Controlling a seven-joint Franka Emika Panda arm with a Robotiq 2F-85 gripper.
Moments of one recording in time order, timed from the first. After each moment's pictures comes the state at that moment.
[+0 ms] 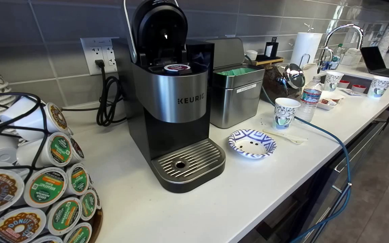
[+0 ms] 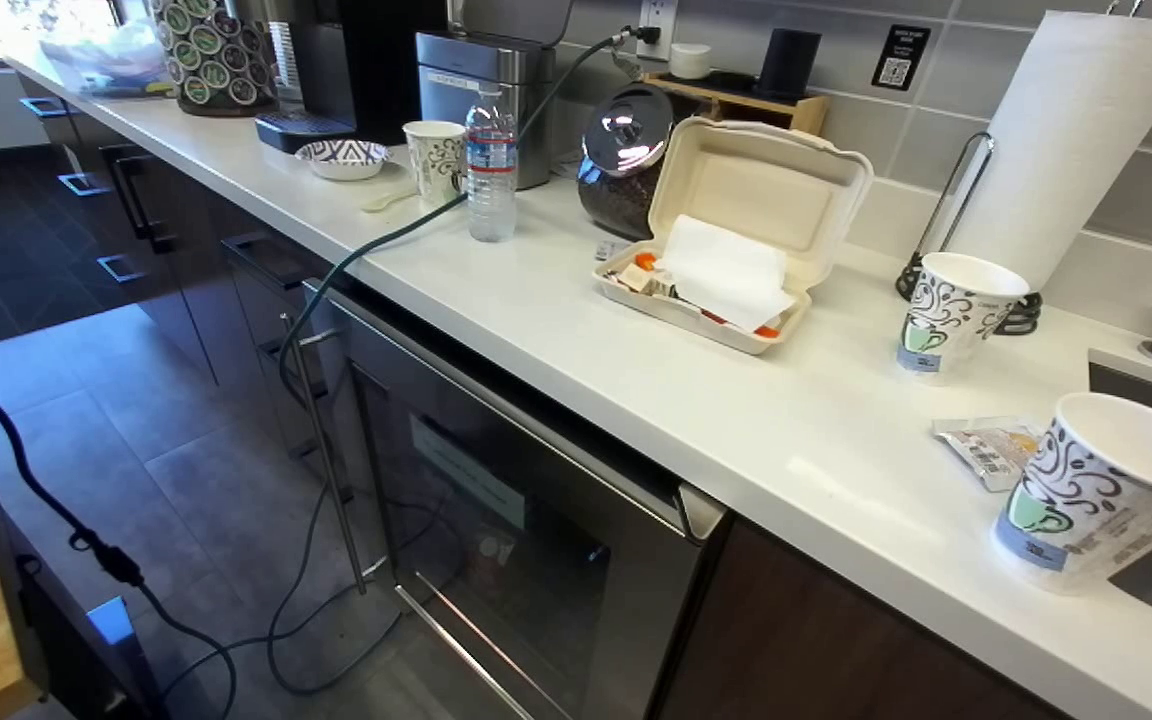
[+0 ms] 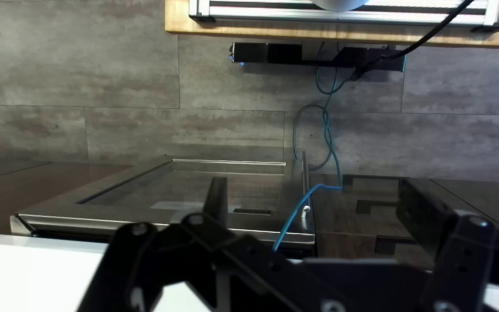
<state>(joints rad) -0.02 -0.84 0.04 -2.43 -0.15 1.45 -0.05</state>
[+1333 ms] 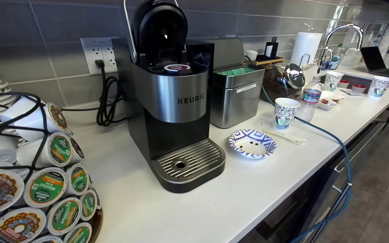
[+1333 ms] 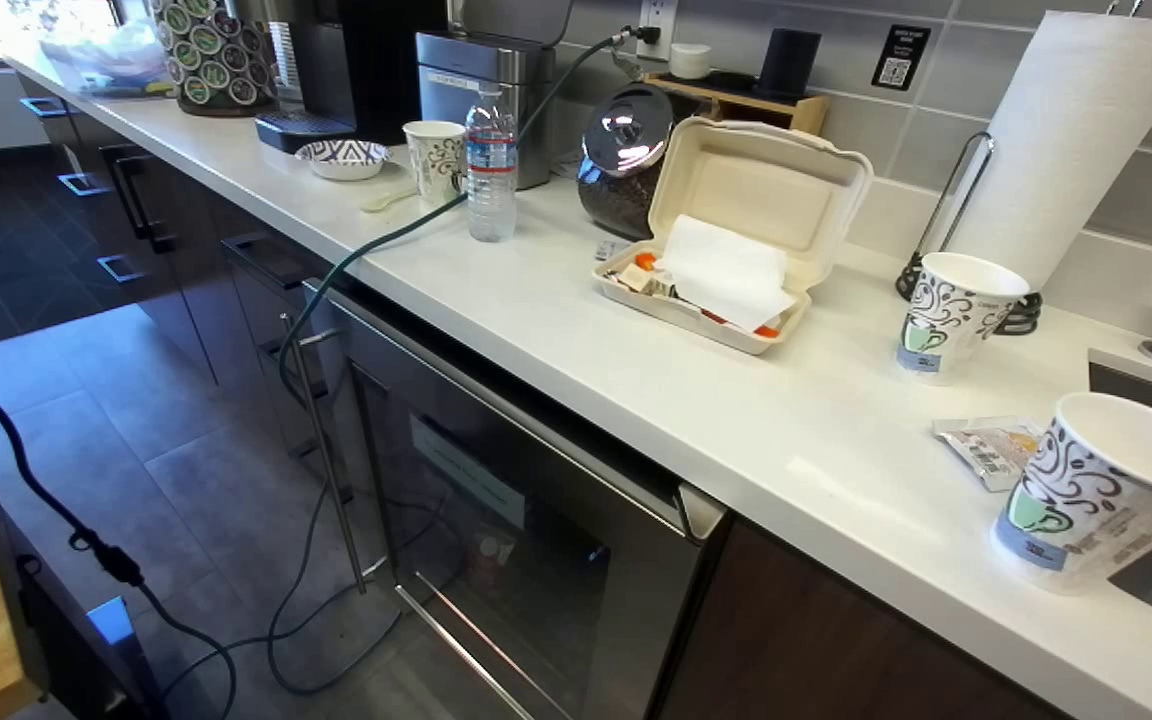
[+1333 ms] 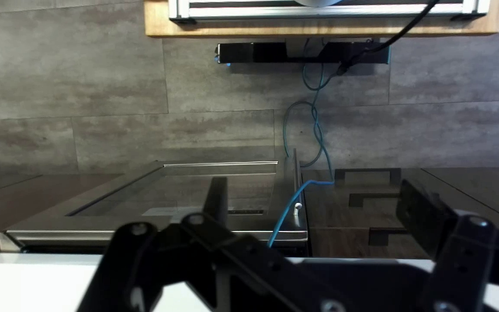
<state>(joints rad) -0.02 -0.83 0.04 -2.43 -0.11 1.45 0.02</state>
